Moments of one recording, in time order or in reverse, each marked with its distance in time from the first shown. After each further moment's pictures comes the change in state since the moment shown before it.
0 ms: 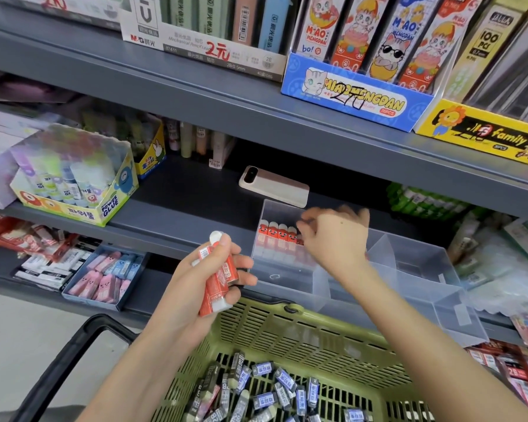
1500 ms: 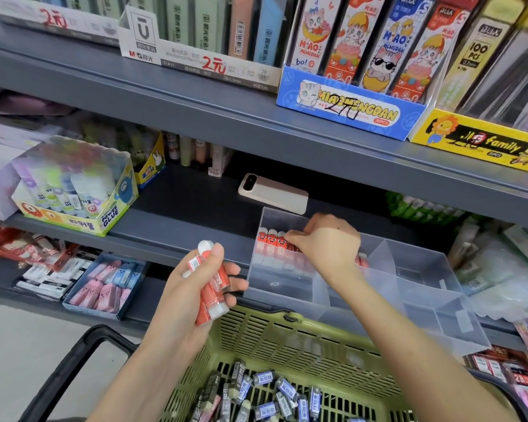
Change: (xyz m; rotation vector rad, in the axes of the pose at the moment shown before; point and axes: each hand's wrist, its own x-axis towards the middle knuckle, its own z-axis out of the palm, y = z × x) left_hand 0.001 0.000 0.002 0.028 0.144 0.062; right_hand 0.013 -0.005 0.018 0.115 0.066 0.170
